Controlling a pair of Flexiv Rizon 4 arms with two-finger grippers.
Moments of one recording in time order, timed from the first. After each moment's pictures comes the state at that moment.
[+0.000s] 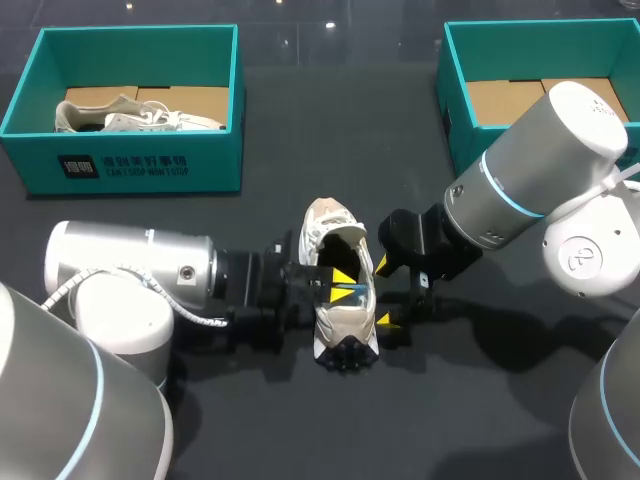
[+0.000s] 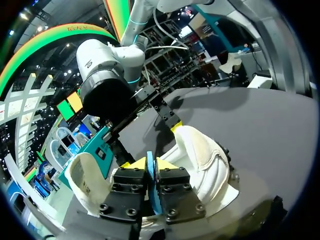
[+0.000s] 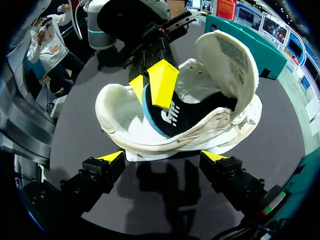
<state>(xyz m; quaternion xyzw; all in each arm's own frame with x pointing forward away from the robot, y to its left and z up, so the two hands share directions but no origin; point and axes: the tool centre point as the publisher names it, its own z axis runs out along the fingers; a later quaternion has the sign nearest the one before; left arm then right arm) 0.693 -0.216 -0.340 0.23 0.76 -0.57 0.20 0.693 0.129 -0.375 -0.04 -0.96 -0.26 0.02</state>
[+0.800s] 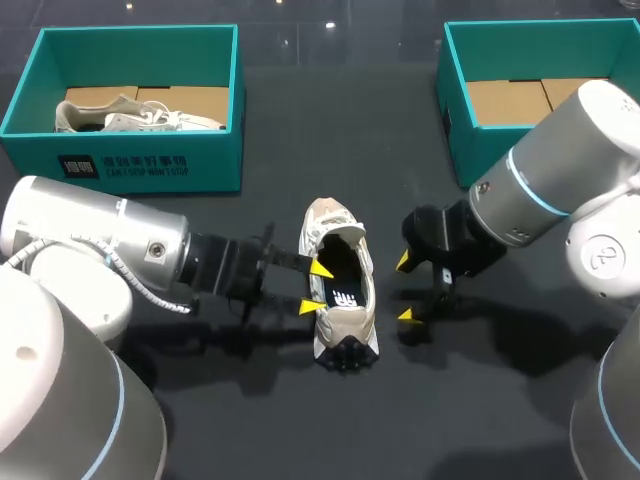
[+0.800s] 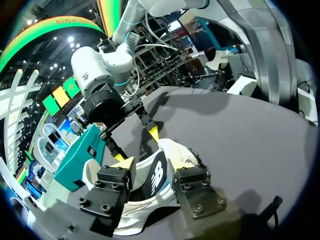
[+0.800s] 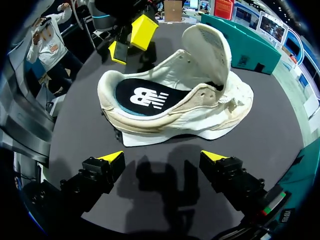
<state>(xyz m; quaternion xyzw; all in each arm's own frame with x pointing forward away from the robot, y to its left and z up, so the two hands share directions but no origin) 0.670 -0.177 -0.315 0.27 0.79 -0.52 0.16 0.699 0.095 -0.374 -0.05 -0.96 -0.26 0.01</state>
